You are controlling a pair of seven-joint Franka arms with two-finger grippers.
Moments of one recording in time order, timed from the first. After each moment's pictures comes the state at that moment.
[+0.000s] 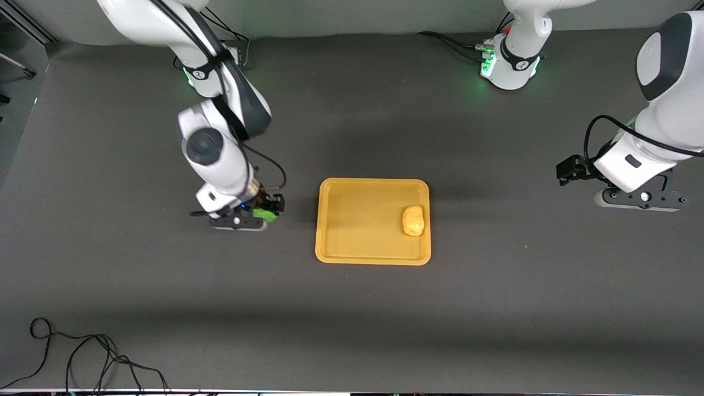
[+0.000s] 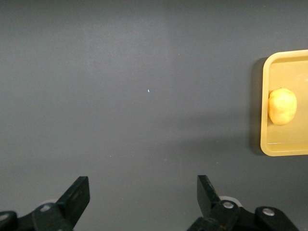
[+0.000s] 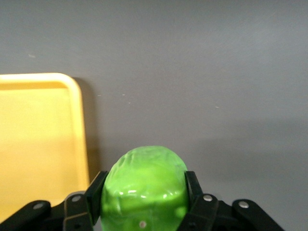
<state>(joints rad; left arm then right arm) 0.11 0.07 -0.24 -1.70 0.07 1.71 -0.04 0.50 0.26 -0.05 -1.85 0.01 2.12 0.54</state>
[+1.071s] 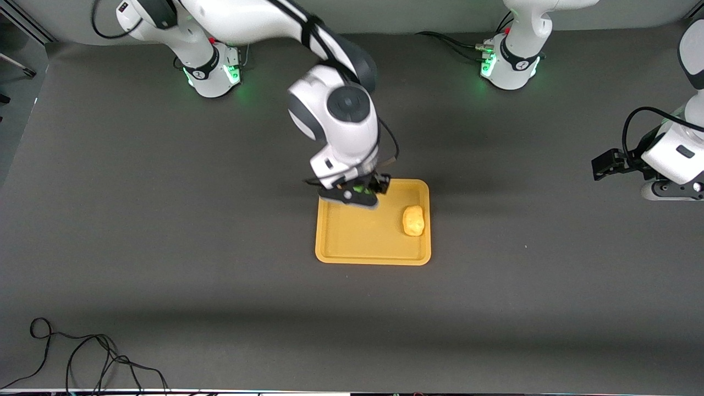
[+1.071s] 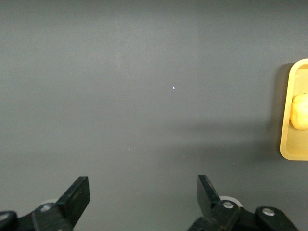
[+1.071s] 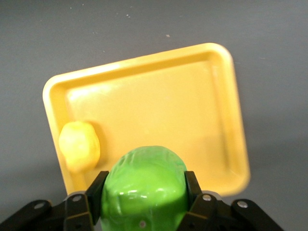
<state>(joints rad) -0.06 0.02 0.03 -1.72 0.06 1.70 -0.01 0.81 0.75 -0.04 -1.19 0.01 2.01 1.03</state>
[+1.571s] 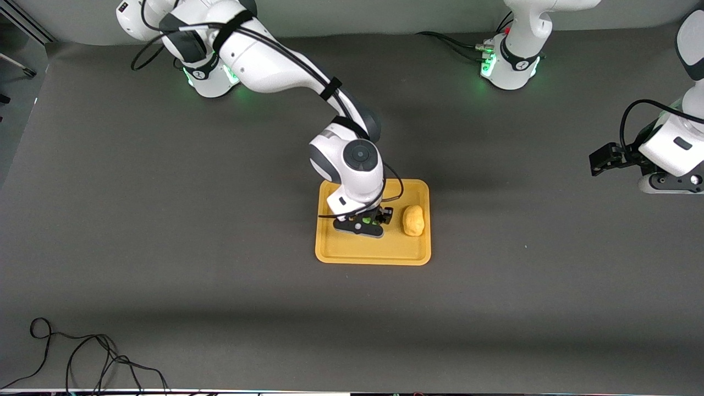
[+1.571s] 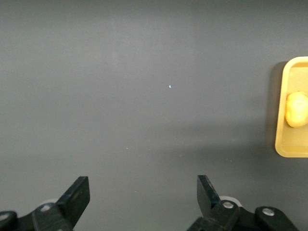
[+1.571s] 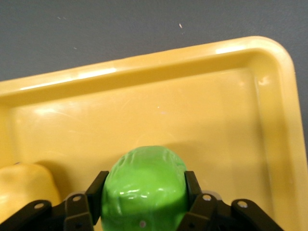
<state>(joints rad) -0.09 0.00 0.05 -1.74 0.04 1.70 -0.01 0.80 0.95 -0.05 -1.18 -0.06 2.21 1.03</state>
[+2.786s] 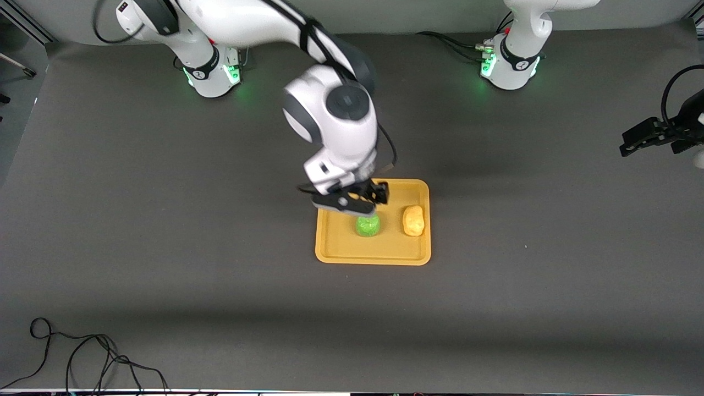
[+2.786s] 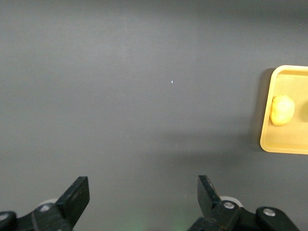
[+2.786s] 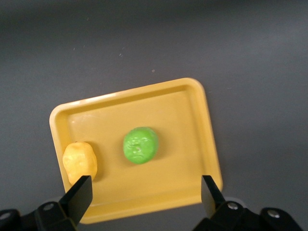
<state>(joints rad) -0.04 -0.04 0.08 -1.65 0.00 1.58 -0.01 0.78 0.65 -0.06 -1.08 -0.06 1.79 1.02</state>
